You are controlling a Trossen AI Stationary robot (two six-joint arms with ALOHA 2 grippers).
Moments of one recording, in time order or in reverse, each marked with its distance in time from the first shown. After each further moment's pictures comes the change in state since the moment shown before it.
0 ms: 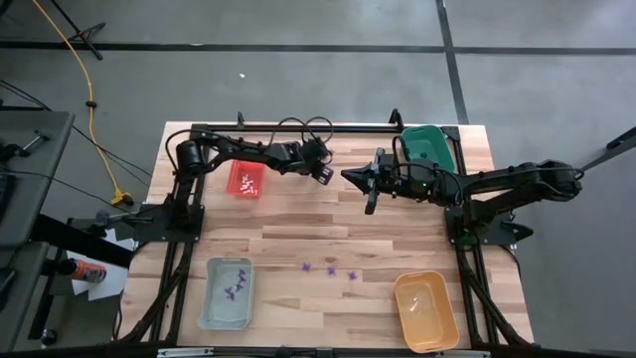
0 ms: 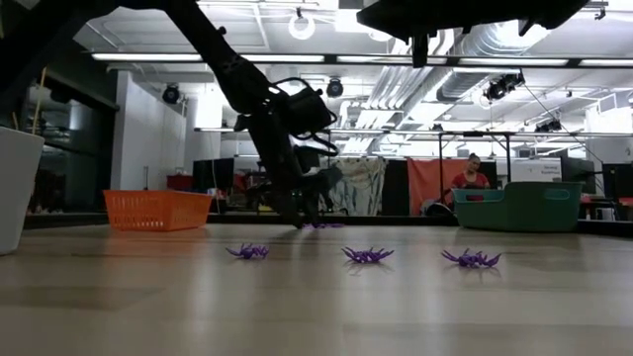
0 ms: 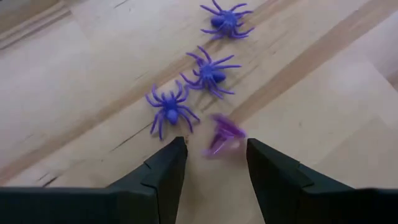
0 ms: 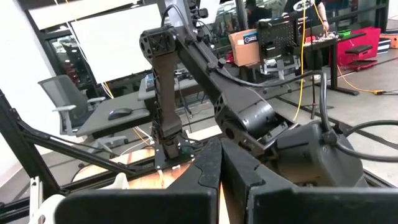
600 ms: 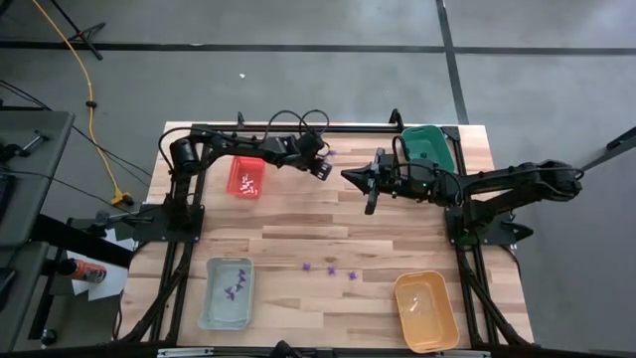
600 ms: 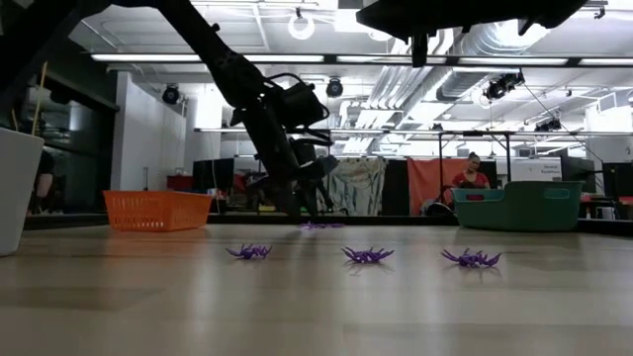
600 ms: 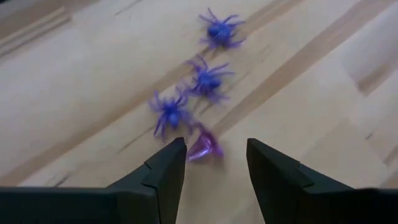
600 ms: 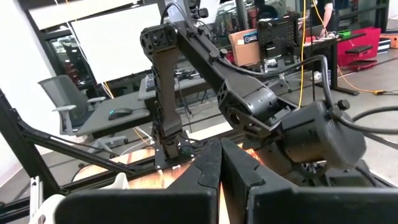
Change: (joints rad) left arm 0.048 -0.055 -0.003 -0.016 0.104 0.023; right arm 0.000 0.000 0.000 0.000 0.000 0.000
